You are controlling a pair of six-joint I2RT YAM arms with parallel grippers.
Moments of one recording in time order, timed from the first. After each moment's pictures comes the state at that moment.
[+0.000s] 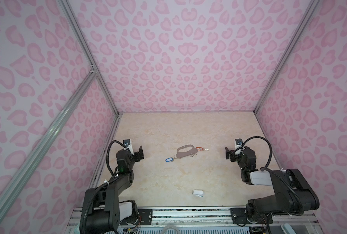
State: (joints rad) left arm 0.14 1.30 0.30 0.68 0.11 -0.04; right arm 0.04 1.46 0.25 0.86 0.03 -0.10
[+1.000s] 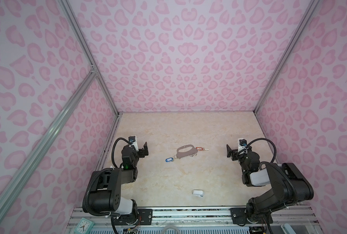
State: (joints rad) left arm 0.04 1.47 0.32 0.85 0.05 -0.03; right arm 0.00 1.56 0.21 1.16 -0.08 -0.08
